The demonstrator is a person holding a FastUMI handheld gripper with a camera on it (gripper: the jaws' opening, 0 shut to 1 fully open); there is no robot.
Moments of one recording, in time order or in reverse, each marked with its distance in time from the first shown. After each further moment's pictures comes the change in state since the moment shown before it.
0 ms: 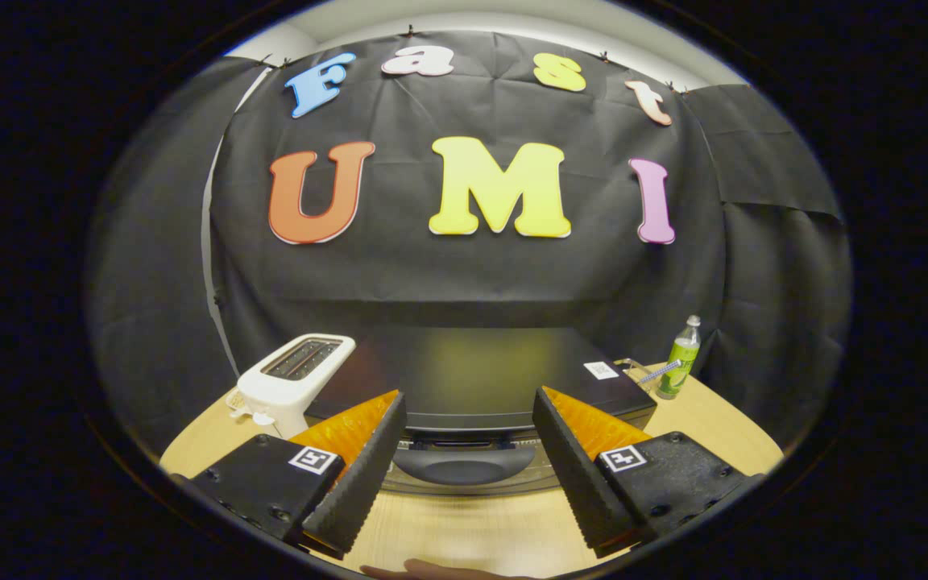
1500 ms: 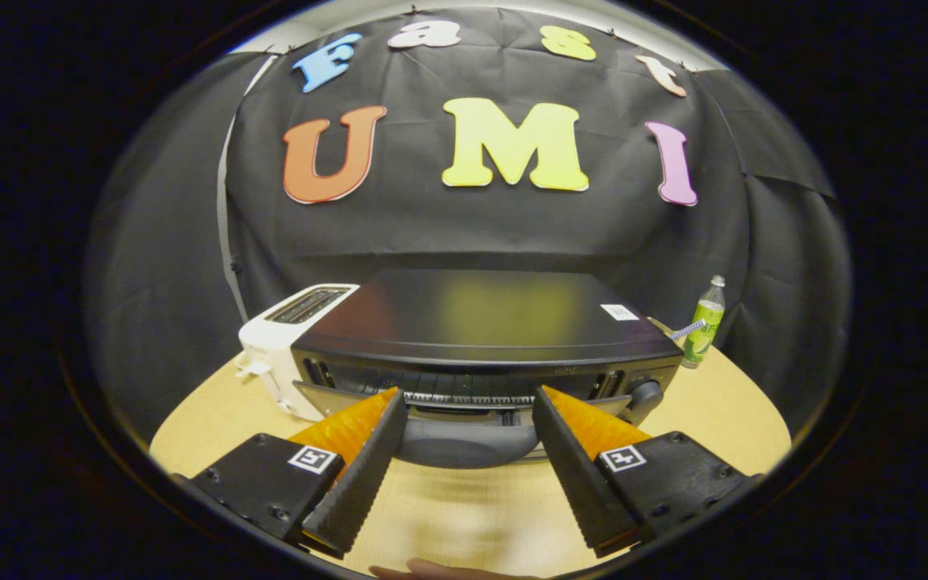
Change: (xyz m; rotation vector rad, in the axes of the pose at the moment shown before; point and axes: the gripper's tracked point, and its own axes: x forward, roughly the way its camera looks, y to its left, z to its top) arm -0.019 -0.007 -0.061 -0.022 0.111 0.116
